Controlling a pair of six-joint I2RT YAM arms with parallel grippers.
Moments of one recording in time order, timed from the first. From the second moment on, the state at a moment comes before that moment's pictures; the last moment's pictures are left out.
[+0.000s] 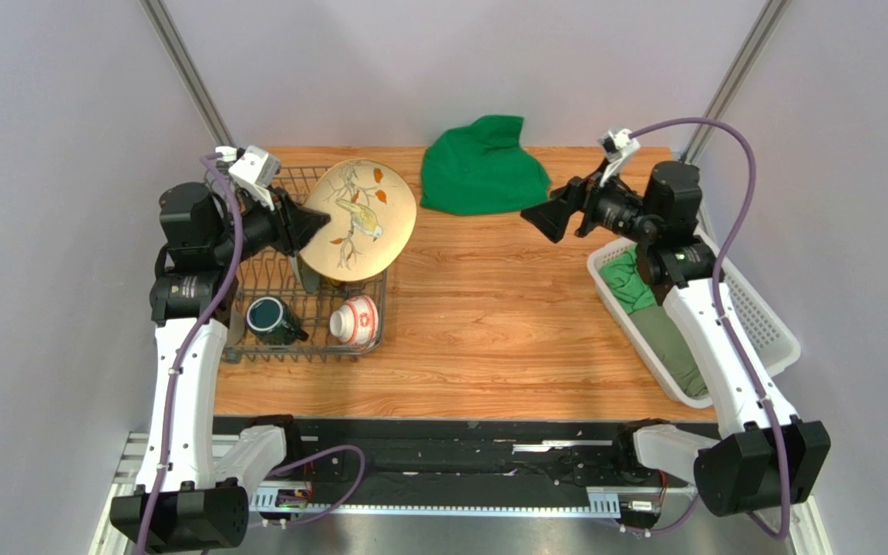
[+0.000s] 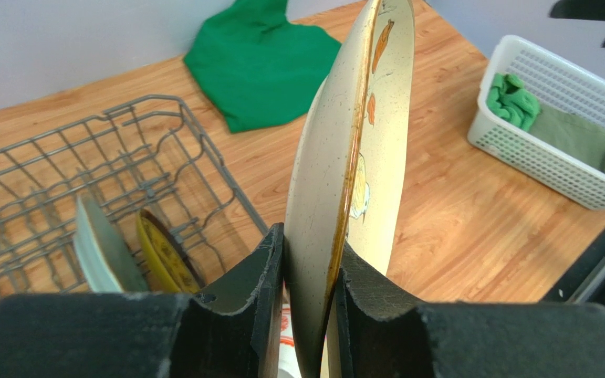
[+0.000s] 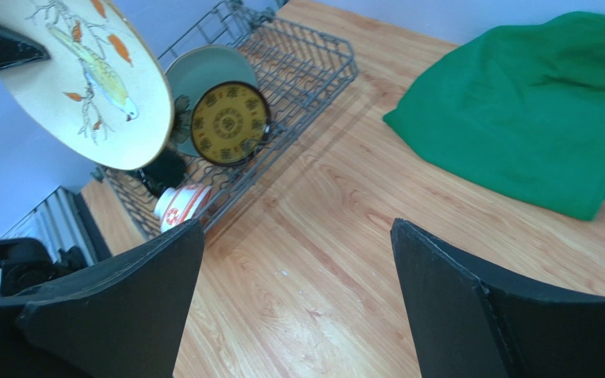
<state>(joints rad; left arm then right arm) 0.08 0.97 1.19 -0.45 0.75 -0.01 0.14 1.16 1.15 -0.14 -0.71 0.22</state>
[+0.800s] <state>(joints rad) -0.10 1.06 1.10 -0.34 0.83 -0.03 0.46 1.41 1.23 -0.01 -0.77 0.19</state>
